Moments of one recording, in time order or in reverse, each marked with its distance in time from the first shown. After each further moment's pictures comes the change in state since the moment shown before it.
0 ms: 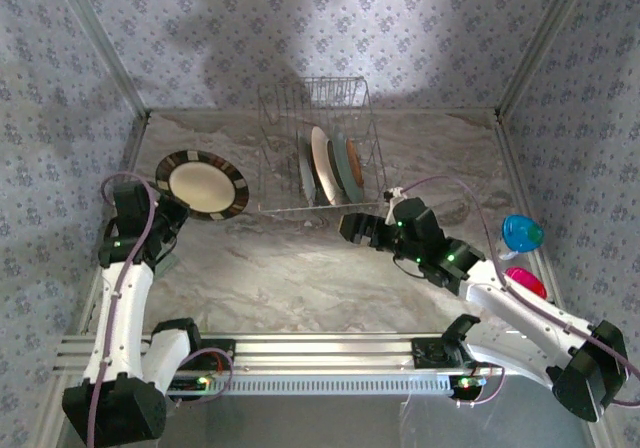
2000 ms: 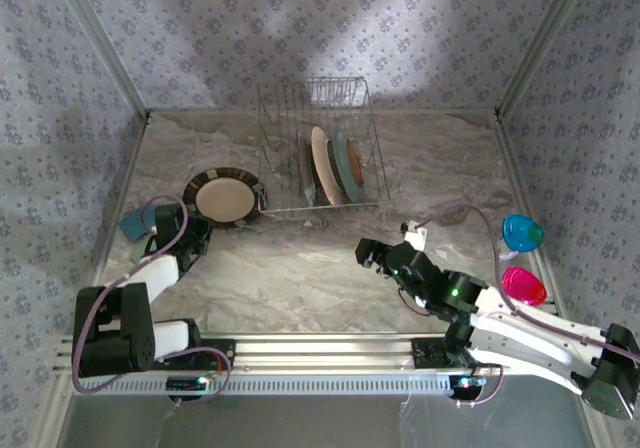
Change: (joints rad) left arm -0.060 0.361 -0.439 0.779 0.044 -0.307; right arm 0.261 -0.181 -0.214 -0.086 0.537 0.188
